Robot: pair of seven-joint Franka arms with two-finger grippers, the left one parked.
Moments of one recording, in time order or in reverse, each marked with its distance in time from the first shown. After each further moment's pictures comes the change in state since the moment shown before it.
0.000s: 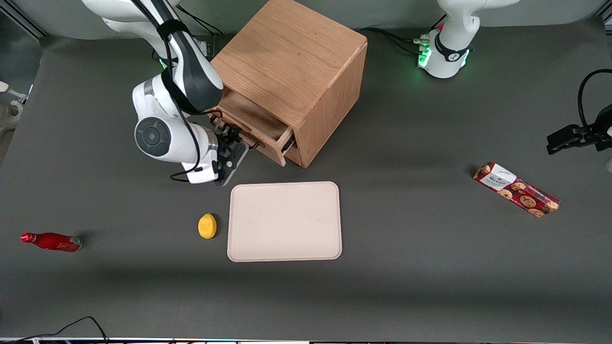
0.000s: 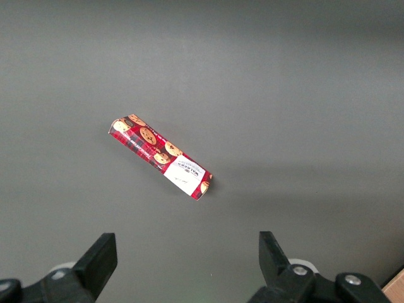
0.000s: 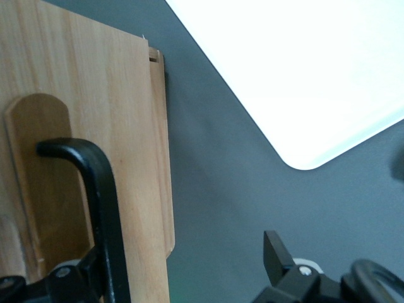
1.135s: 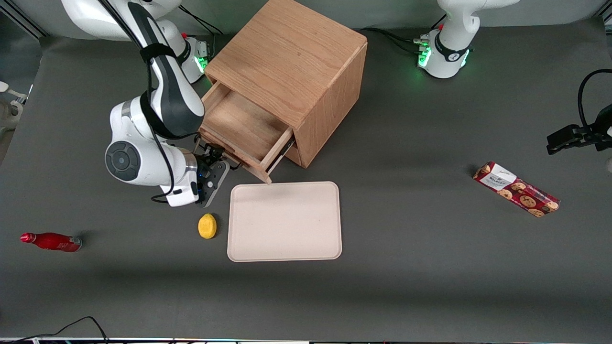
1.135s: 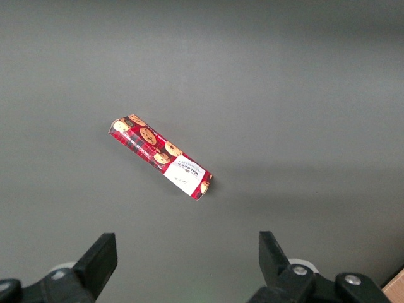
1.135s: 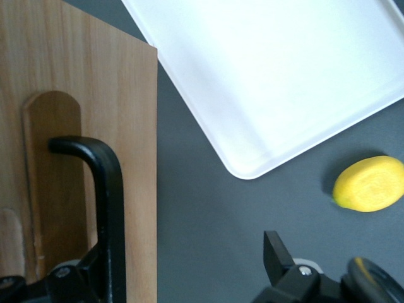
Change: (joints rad) arm -0.100 0.092 -0.002 0.122 -0.003 0.000 -0.162
